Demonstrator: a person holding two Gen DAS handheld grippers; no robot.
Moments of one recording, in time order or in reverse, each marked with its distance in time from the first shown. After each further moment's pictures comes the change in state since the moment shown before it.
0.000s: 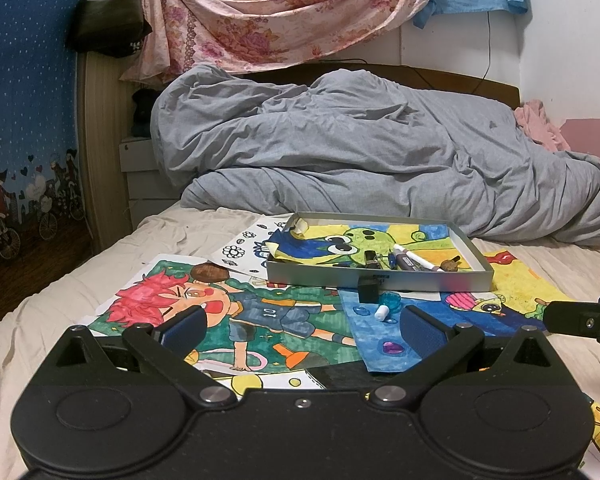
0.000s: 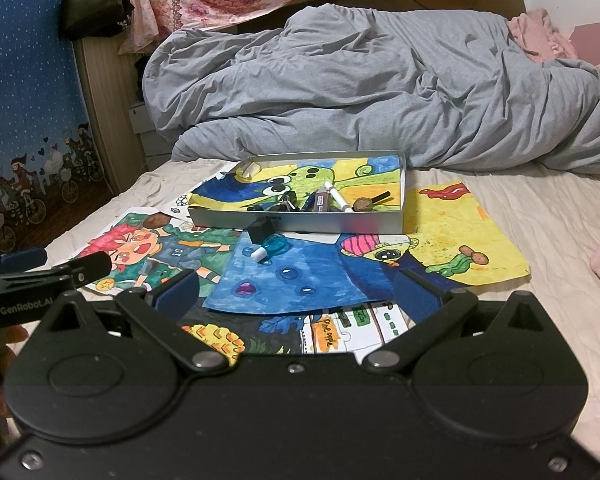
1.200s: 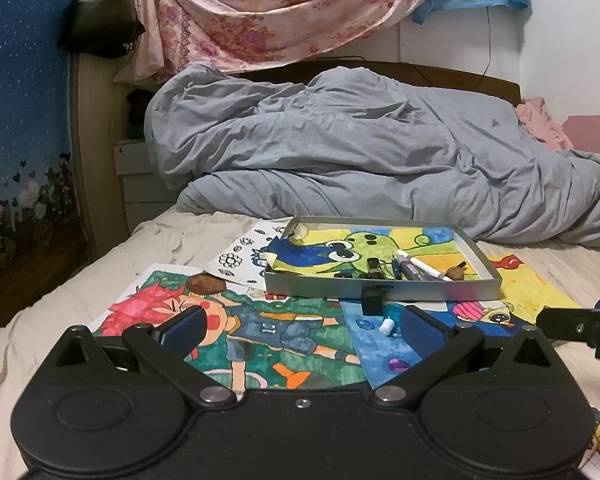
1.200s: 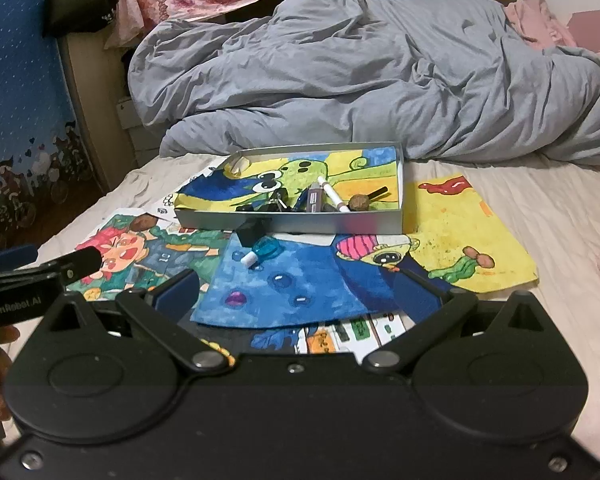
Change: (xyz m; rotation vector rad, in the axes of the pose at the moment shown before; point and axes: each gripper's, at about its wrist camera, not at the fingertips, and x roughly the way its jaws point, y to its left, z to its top) left arm 0.029 -0.003 0.018 0.019 0.003 0.003; right arm 0.030 -0.003 0.014 0.031 0.039 -0.016
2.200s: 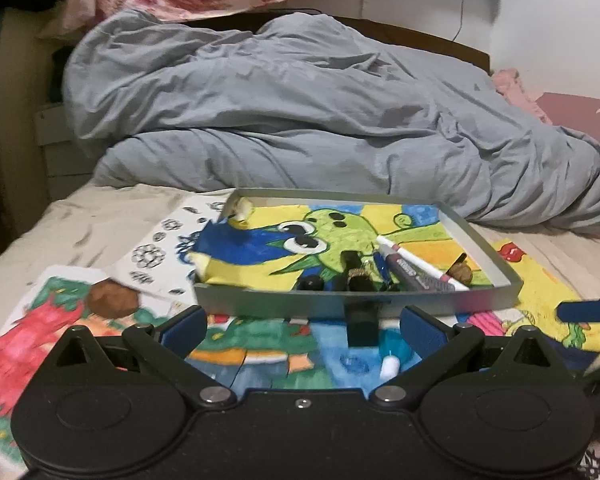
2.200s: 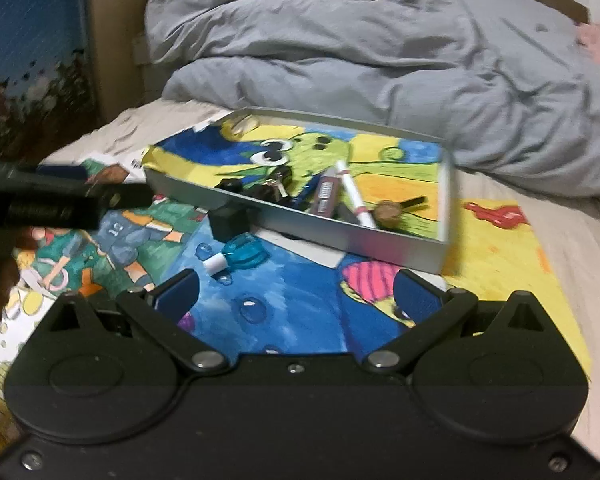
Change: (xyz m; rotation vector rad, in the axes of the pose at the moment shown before) left arm 0.172 0.012 0.017 0.001 0.109 -0.220; right arm 0.141 0.010 0.023 -0.251 0.119 0.043
